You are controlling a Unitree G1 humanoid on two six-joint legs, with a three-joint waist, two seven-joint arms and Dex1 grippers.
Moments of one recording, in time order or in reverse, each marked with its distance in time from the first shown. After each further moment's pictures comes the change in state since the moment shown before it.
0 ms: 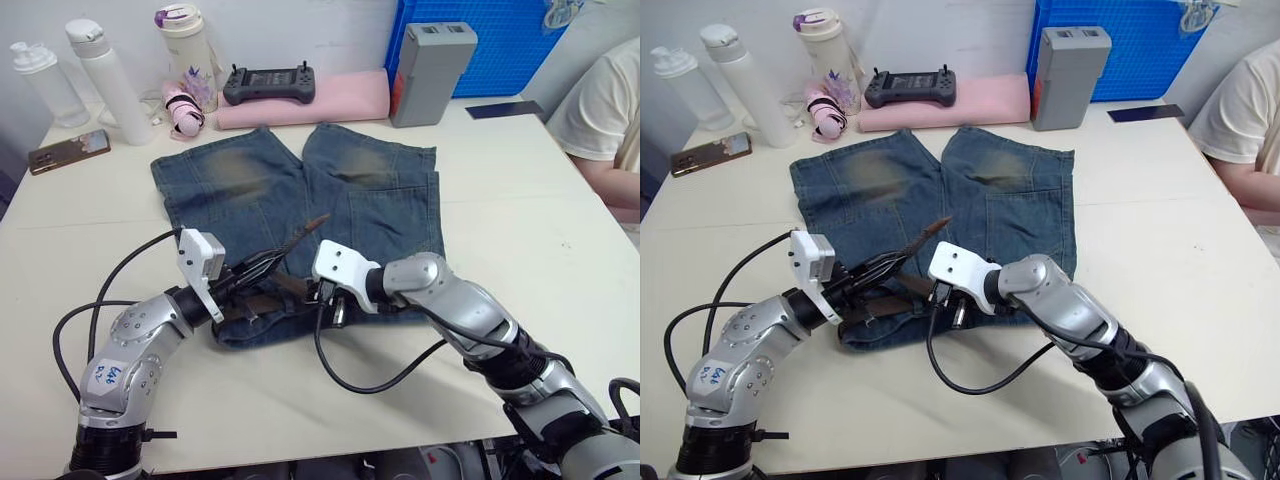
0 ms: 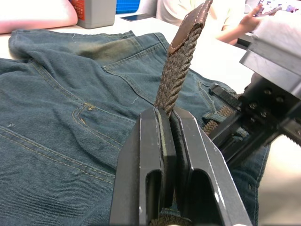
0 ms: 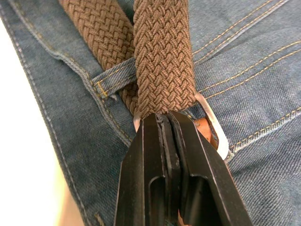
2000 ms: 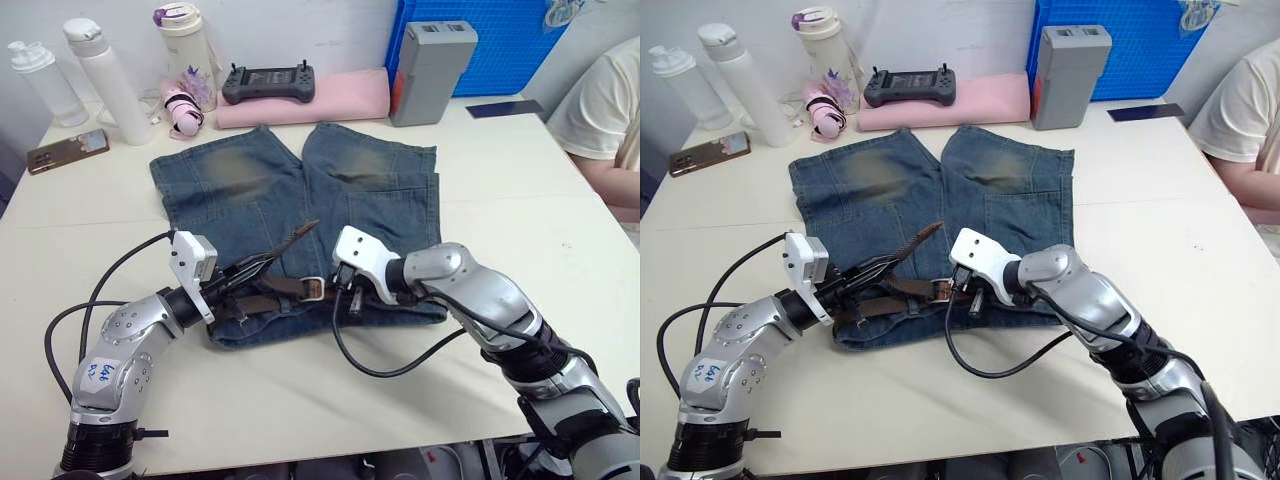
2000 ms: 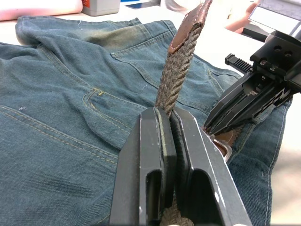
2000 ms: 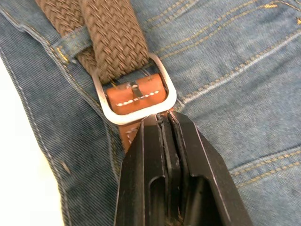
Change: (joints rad) left arm 0.004 0.030 0.017 0.044 0.004 -0.019 -0.029; right arm 0.006 -0.046 -0.073 -0.007 0.048 0.045 -0.029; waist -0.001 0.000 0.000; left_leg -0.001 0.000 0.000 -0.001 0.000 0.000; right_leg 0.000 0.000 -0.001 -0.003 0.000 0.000
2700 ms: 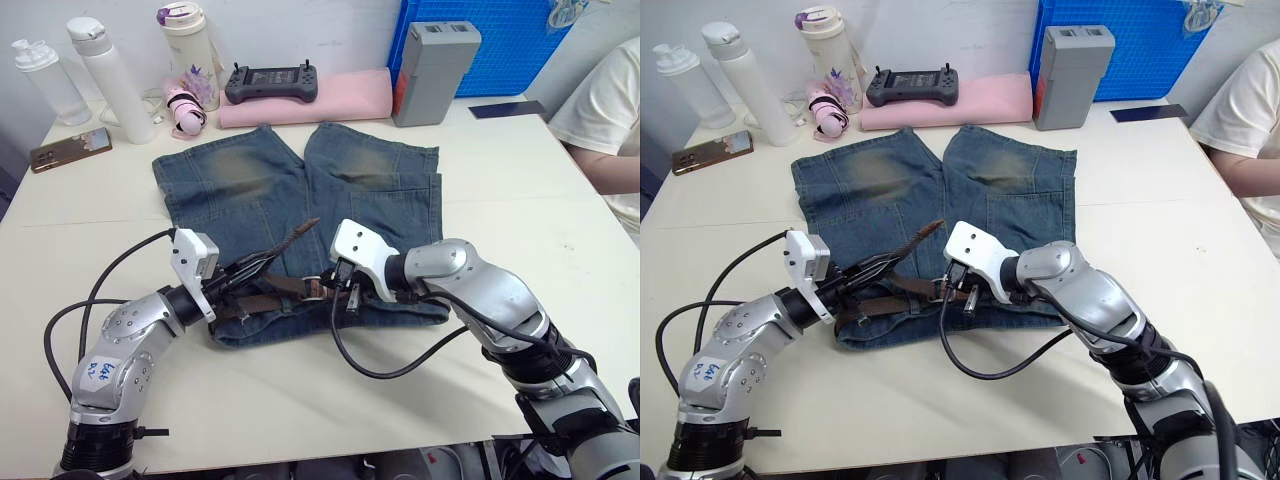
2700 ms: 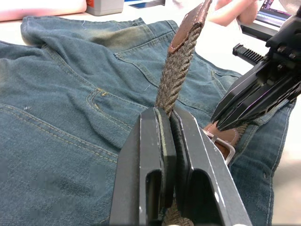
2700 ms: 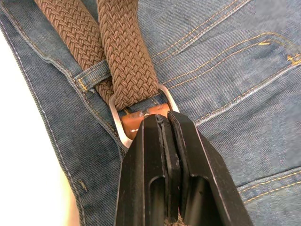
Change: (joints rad) left arm -0.008 0.000 -0.001 -0.032 -0.001 0.031 0.023; right arm 0.007 0.017 -0.016 -0.048 0.029 0.019 -0.015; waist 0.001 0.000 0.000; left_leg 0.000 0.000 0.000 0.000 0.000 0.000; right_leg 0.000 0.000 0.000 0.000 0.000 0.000
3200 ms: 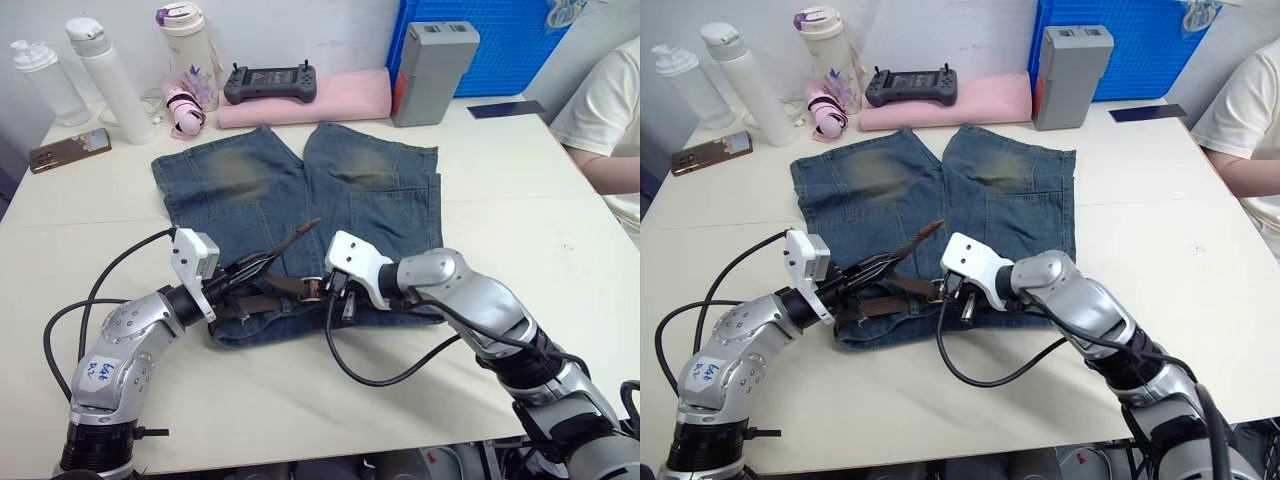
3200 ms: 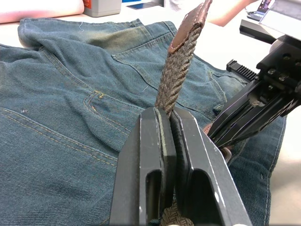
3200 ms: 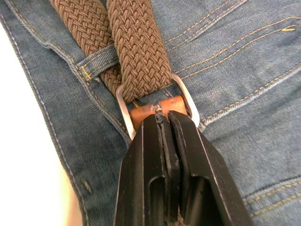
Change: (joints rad) left arm 0.000 0.000 0.000 0.001 0.000 0.002 -0.002; right arm 0.016 0.028 0.036 0.036 -0.031 -0.041 -0.016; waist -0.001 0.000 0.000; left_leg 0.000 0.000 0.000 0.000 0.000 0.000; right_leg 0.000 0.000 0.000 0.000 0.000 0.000
